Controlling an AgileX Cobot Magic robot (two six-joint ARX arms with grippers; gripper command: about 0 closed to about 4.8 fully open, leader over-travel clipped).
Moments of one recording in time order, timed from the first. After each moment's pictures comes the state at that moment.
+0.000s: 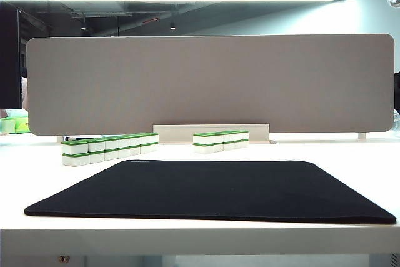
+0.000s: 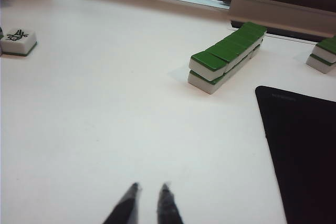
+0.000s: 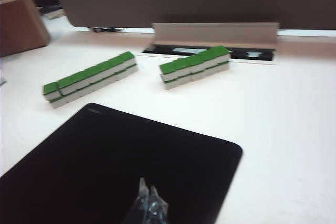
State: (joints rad) left arm 0.01 0.00 0.01 -0.18 0.00 -0.14; right arm 0.04 0.57 0.47 -0.10 -0.45 0.08
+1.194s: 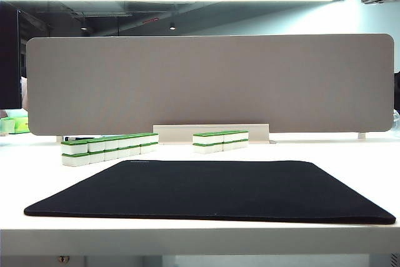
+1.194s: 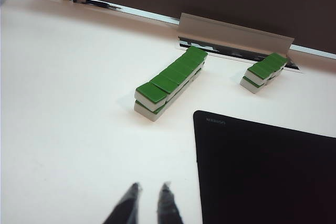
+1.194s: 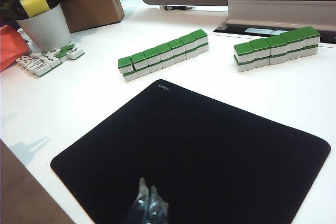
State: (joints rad) left arm 0.01 0.23 0.34 -0.30 0.15 -0.20; right arm 0.14 0.57 0.47 -0.15 -0.60 0.08
